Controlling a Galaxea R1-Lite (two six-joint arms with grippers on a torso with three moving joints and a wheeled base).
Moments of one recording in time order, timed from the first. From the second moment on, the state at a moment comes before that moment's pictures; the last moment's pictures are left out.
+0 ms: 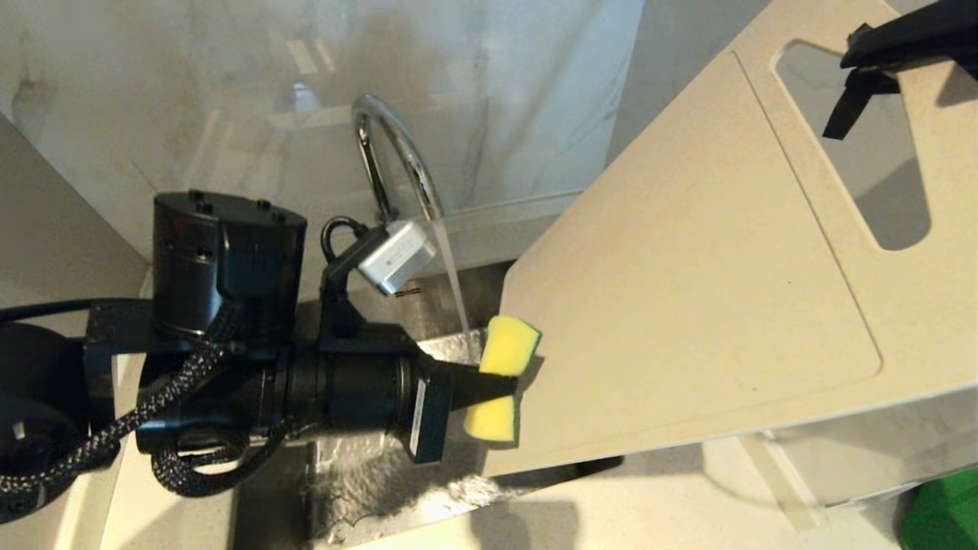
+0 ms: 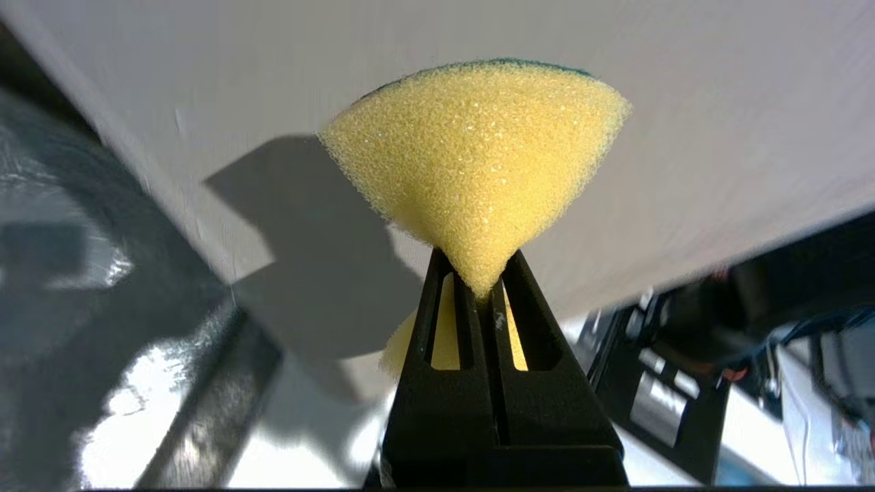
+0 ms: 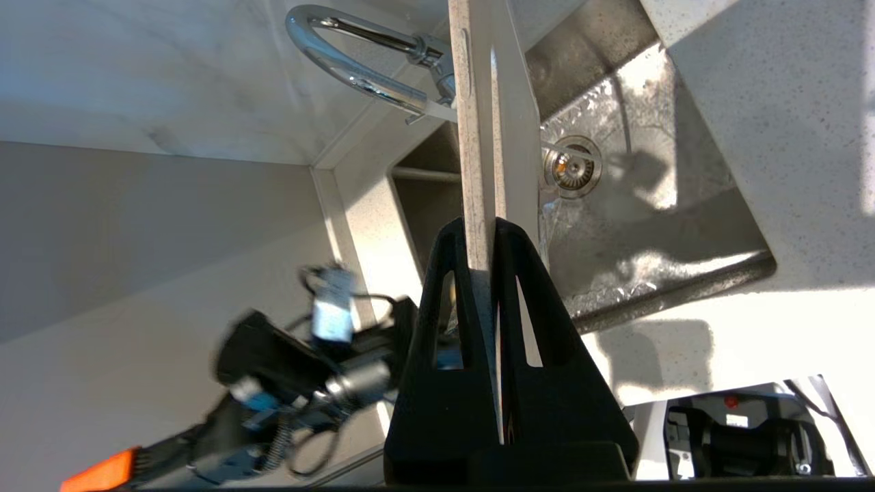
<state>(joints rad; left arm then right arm) -0.89 1.67 -1.08 -0.28 -0.25 -0.21 0.51 1.29 -1.89 0.80 -0.02 0.79</state>
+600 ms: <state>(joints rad) -0.89 1.88 -1.52 -0.15 -0.26 -0.20 0.51 1.28 -1.88 0.80 0.01 0.79</state>
